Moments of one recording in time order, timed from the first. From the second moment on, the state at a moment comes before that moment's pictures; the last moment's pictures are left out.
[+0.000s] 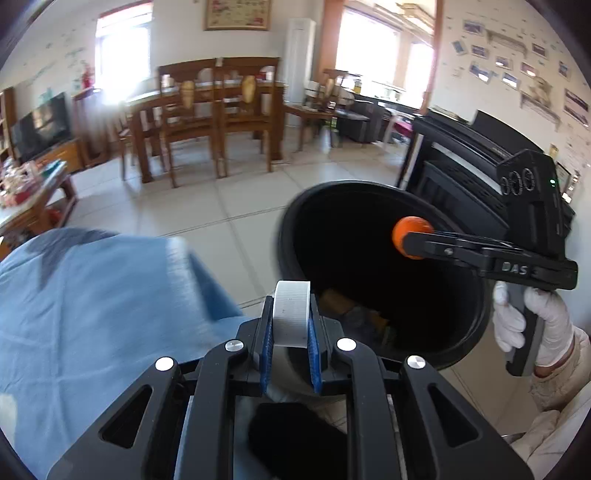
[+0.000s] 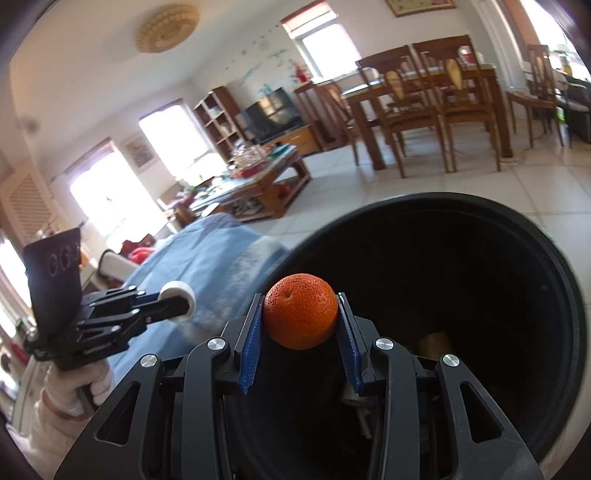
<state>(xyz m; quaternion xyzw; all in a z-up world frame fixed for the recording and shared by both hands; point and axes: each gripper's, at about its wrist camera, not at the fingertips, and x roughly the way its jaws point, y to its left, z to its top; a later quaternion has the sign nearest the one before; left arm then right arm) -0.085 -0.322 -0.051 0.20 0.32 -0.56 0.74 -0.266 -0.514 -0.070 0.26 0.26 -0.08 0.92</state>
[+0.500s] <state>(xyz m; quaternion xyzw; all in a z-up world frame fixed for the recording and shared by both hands) -0.115 -0.386 -0.082 0.23 0.33 -0.60 0.69 -0.296 -0.543 -0.087 0.27 0.26 -0.12 0.92</state>
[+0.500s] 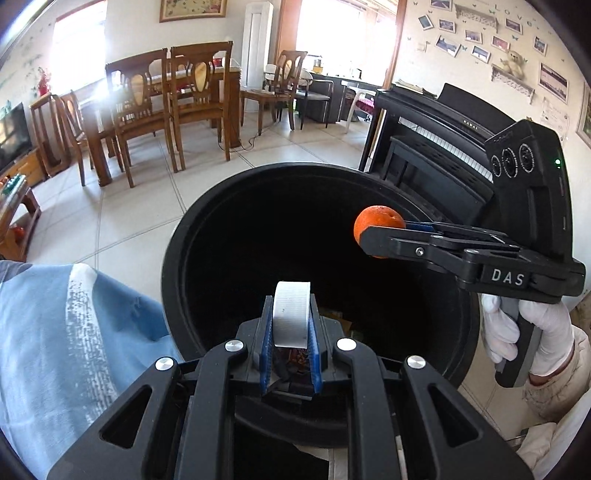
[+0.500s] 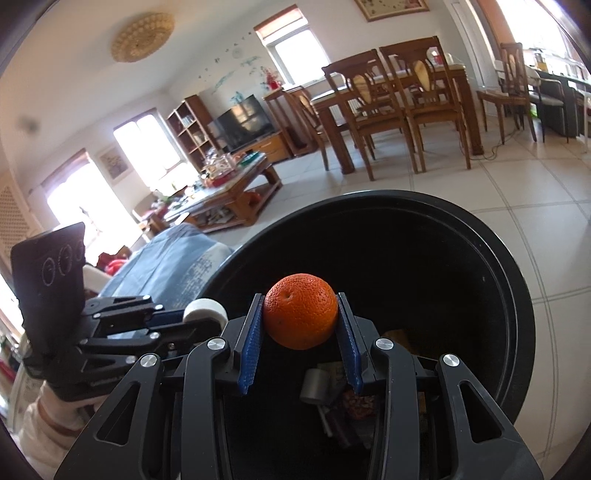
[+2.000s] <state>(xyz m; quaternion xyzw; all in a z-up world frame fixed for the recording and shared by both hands) -0.092 -0.266 -0.044 0.15 0.30 -0.56 0.76 -0.235 -0.479 -0.052 0.25 0.29 -0.14 0.92</state>
